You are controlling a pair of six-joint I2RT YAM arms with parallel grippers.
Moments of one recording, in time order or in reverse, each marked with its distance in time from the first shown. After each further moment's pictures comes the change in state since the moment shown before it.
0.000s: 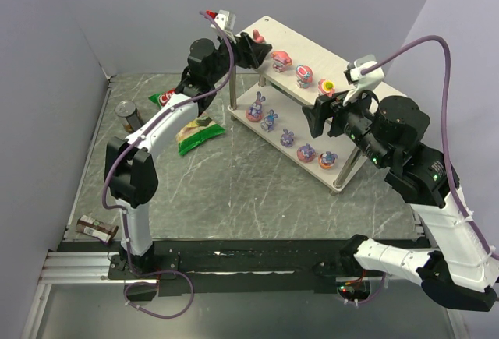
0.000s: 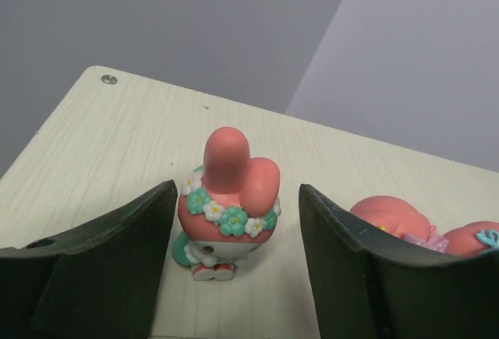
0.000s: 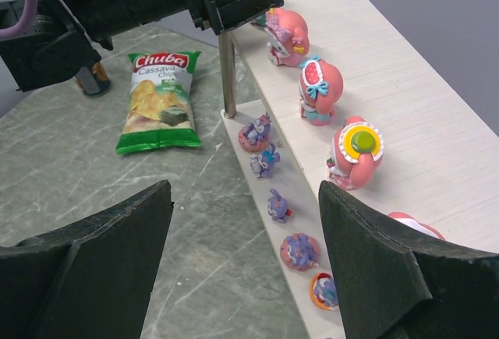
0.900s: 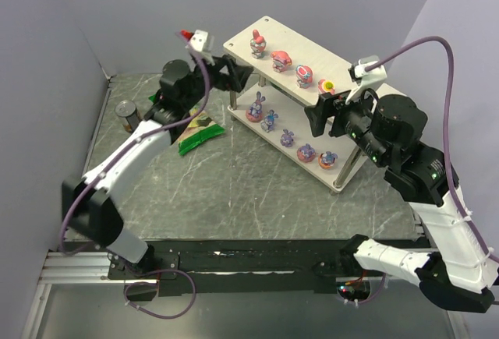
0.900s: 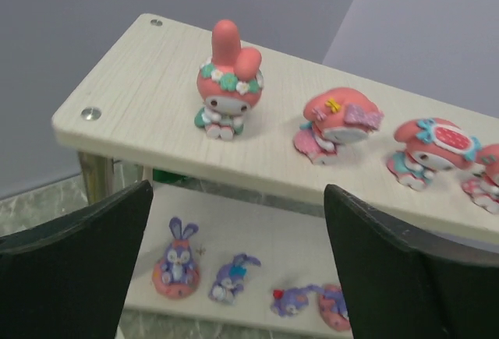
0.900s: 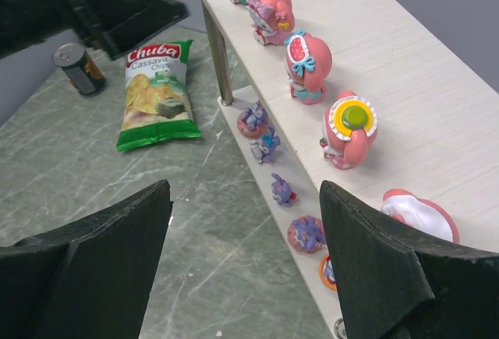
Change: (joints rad) left arm 0.000 -0.355 -0.359 -0.069 -0.081 0.099; right arm -0.041 0.006 0.001 -0.045 0.008 0.085
